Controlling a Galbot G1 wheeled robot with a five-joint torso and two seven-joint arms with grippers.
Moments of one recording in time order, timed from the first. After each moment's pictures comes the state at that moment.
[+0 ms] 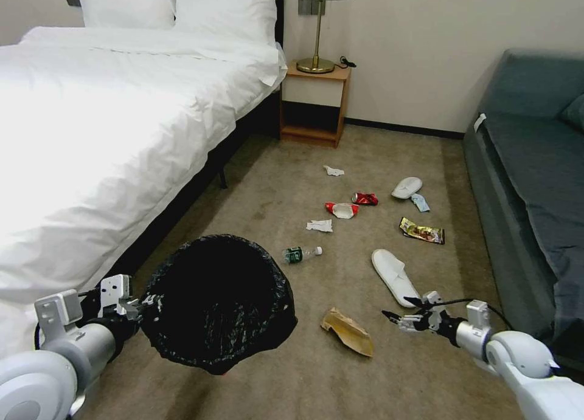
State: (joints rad) left arm 1.68 -0.94 -0.87 -2.46 -1.39 0.74 -0.65; right arm -1.23 0.89 0.44 1.42 0.52 -0.25 -0.66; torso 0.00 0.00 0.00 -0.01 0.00
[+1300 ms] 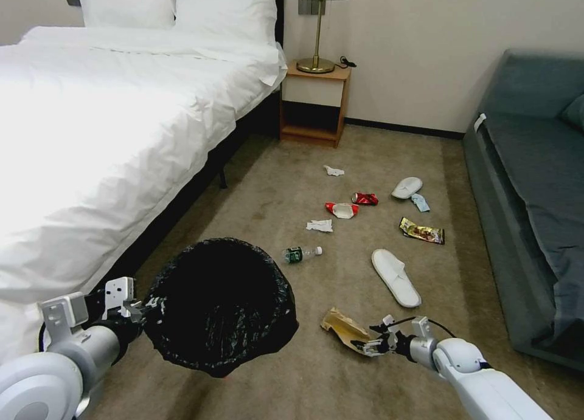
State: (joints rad) left arm 1.68 -0.94 -0.84 -2.46 -1.35 0.74 -0.64; right arm -1.01 1.05 0.16 1.04 0.38 -0.21 -0.67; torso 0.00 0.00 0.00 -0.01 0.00
